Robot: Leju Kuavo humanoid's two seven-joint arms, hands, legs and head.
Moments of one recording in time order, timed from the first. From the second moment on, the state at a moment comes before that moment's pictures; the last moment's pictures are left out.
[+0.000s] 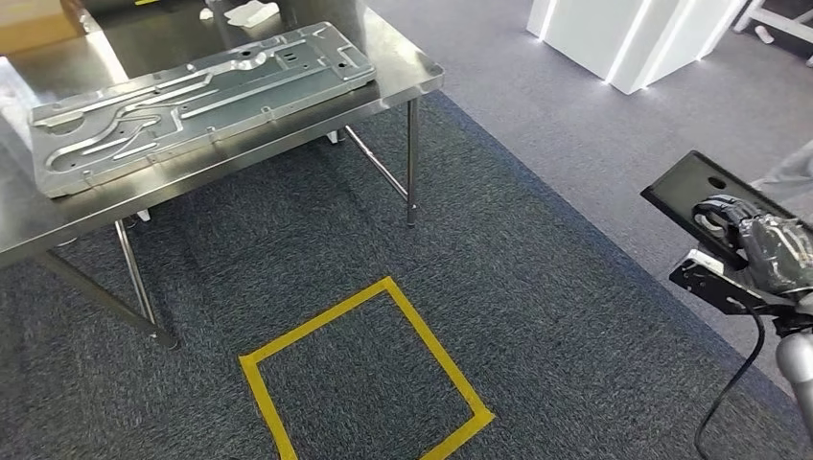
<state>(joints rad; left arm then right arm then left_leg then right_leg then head) -0.07 -0.03 -0.95 -0.15 0.98 0.36 -0.56 -0.41 -0.61 0.06 -1.30 0.74 -0.14 -0.27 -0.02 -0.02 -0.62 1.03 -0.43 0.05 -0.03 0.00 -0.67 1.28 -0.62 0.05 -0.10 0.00</state>
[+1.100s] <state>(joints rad) -0.06 -0.04 -0.95 -0.15 1.03 0.37 -0.54 -0.95 -0.48 0.46 -0.85 1.16 -0.40 -0.13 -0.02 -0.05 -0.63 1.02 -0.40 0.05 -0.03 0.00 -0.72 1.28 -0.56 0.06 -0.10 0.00</state>
